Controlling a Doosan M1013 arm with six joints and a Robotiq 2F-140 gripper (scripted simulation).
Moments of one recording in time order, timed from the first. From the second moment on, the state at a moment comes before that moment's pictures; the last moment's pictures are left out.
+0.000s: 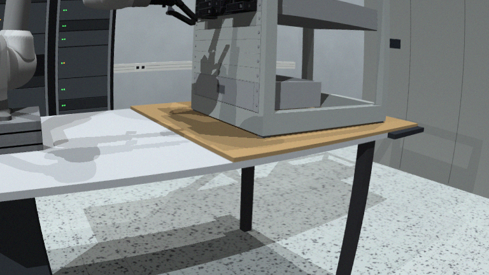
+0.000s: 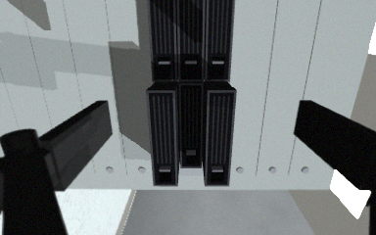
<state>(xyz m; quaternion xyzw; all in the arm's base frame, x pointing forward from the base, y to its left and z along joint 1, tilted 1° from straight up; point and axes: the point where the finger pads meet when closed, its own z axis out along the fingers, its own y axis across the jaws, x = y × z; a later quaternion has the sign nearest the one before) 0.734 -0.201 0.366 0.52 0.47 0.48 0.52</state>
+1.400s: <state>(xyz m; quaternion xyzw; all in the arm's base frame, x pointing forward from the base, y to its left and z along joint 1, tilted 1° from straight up) 0.749 -0.033 0.357 0.52 0.47 0.48 0.52</state>
